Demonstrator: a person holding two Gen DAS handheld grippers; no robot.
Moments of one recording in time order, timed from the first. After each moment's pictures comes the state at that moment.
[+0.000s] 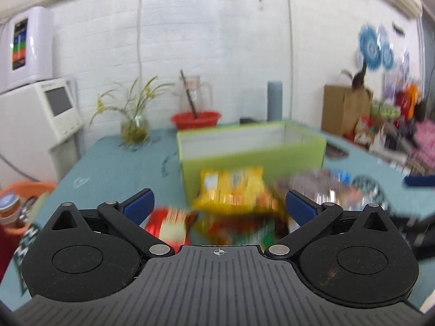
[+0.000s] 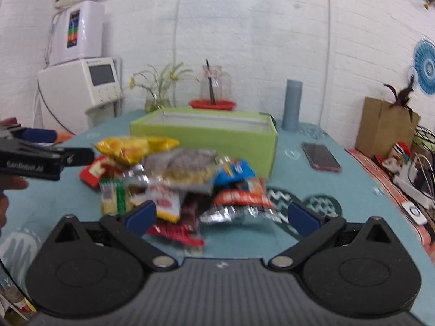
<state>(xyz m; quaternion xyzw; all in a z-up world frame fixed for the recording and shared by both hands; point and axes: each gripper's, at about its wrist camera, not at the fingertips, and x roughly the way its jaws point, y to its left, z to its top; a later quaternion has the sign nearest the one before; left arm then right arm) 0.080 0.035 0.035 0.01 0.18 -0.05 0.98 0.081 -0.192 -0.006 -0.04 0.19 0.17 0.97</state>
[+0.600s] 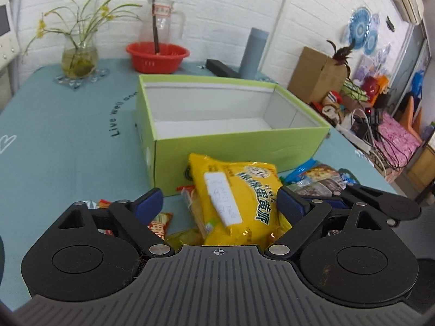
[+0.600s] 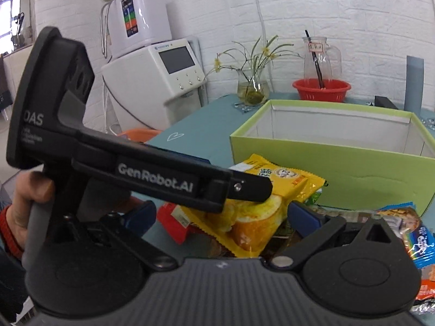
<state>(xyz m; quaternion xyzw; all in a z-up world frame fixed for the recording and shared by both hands) 0.213 0.086 0.016 -0.08 0.34 -0.18 0.92 0.185 -0.079 -0.008 0.00 0.28 0.34 0.90</state>
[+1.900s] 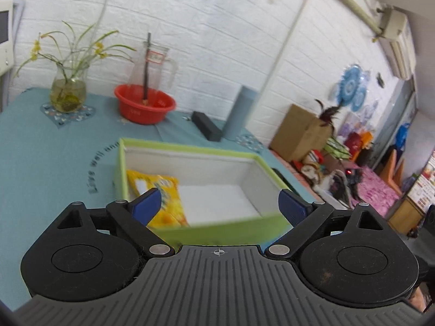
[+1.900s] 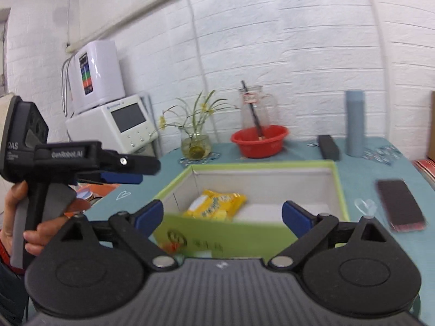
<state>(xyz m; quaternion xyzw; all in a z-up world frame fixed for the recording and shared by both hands) 0.229 0.077 0.065 -0.16 0.26 -0.20 0.93 0.188 -0.191 0.023 0.05 0.20 0.26 0.94</state>
